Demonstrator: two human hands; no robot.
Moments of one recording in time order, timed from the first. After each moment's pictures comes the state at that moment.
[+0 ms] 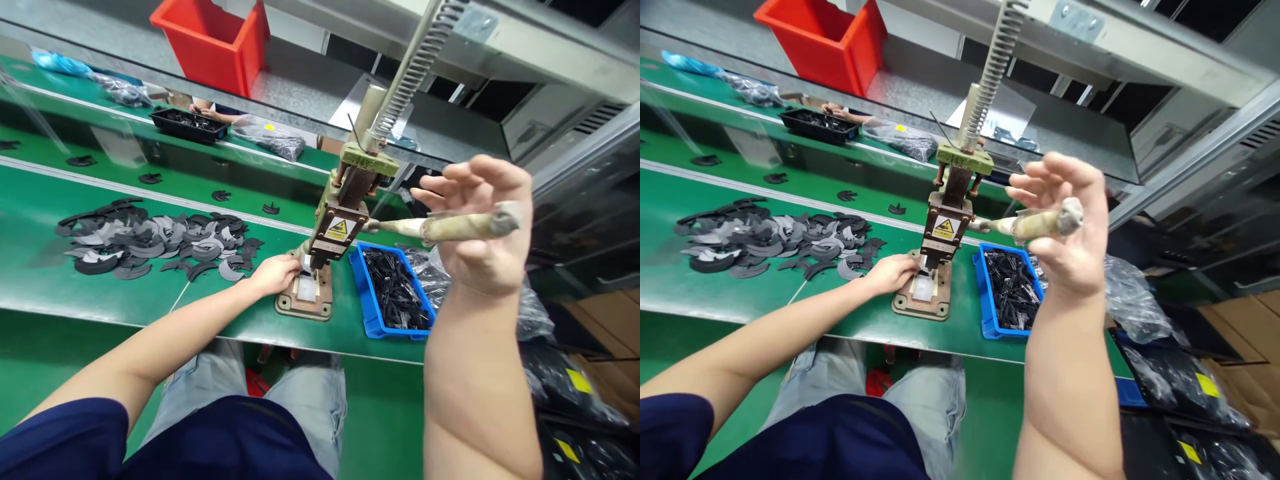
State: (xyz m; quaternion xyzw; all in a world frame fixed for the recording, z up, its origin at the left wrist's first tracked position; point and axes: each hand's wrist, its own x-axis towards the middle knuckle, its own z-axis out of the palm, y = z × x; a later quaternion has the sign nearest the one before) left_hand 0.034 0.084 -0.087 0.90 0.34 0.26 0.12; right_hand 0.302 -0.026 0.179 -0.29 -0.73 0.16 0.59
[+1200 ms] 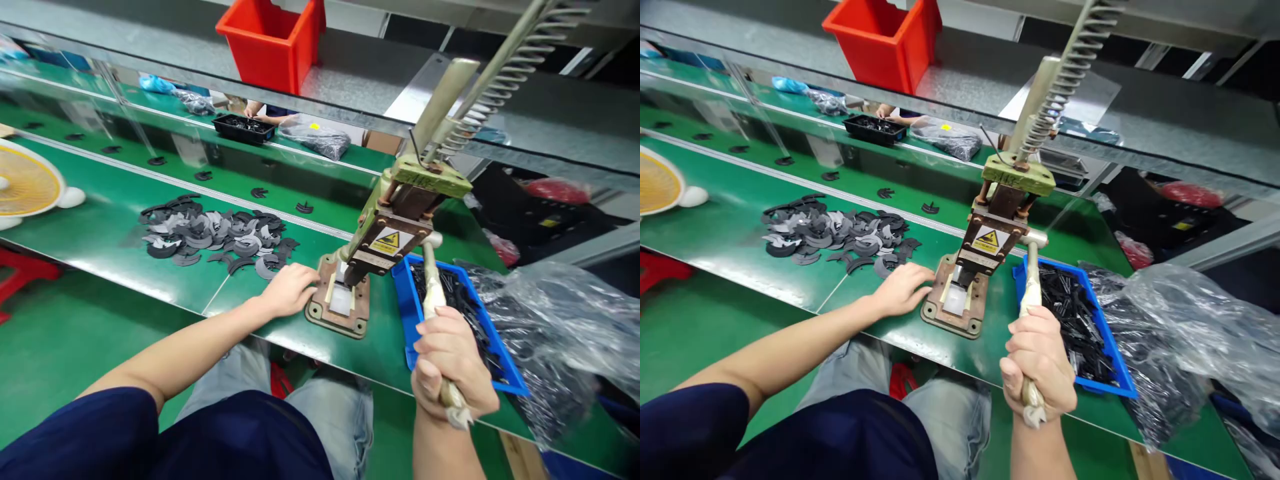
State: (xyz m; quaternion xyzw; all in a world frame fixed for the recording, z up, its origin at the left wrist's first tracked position) left_hand -0.010 0.049 -0.087 0.88 0.38 0.27 0.10; right_hand 0.275 -0.070 0.008 -0.32 -0.71 -0.09 0.62
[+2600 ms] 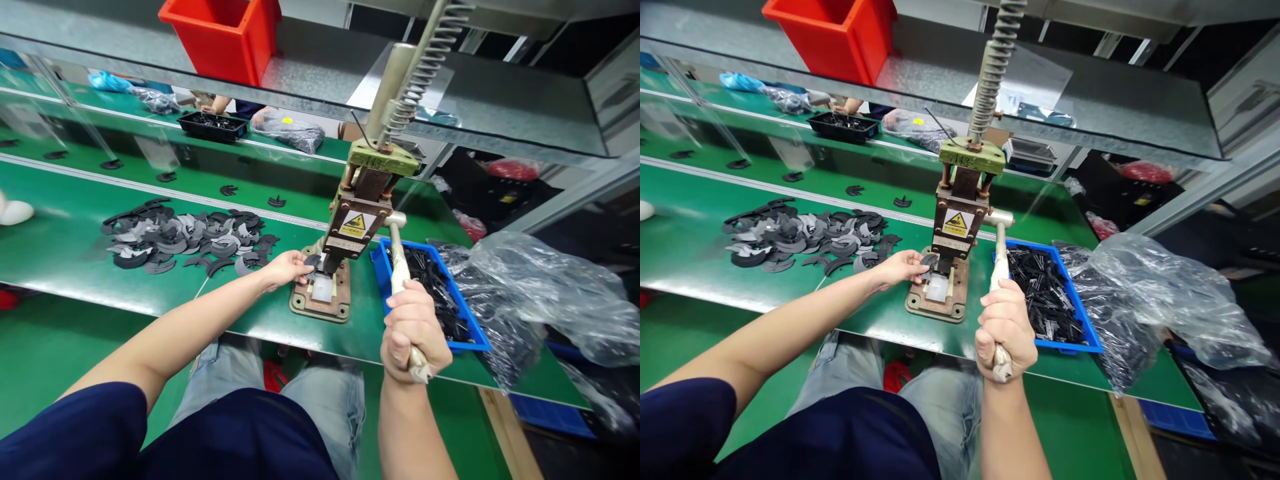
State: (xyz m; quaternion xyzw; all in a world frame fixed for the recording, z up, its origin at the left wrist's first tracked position) left_hand 0.039 0.086 -0.078 0.49 0.44 0.32 0.68; right_hand 0.257 -0.073 0.004 -0.31 -0.66 -0.08 0.68
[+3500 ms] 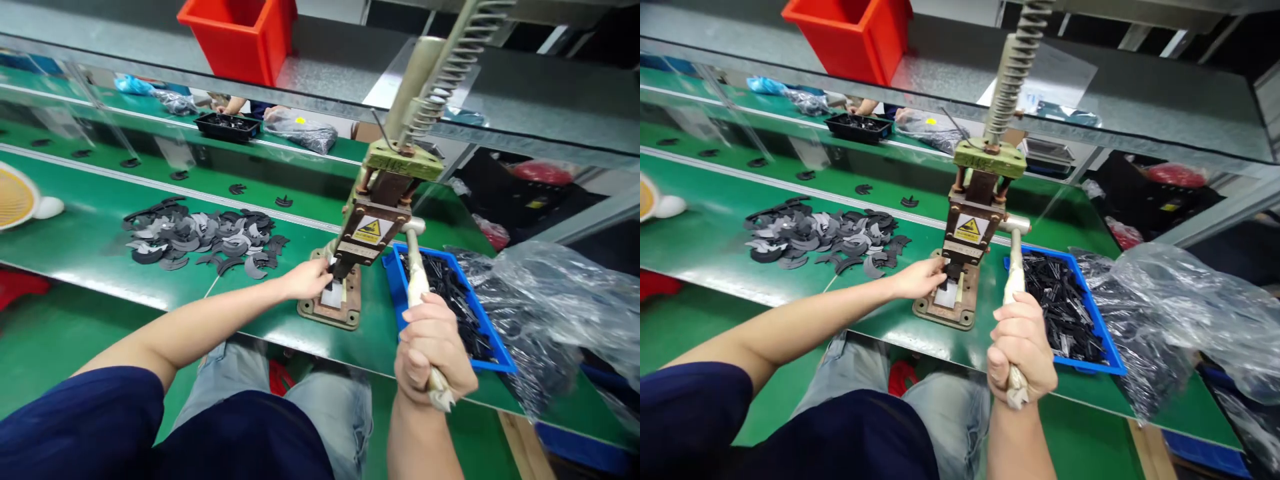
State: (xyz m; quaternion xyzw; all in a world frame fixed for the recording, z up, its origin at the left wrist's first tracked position) left_hand 0.058 0.073 -0.062 0.78 0.43 0.21 0.41; right_hand 0.259 -0.075 0.004 -0.33 -0.66 -0.07 0.67
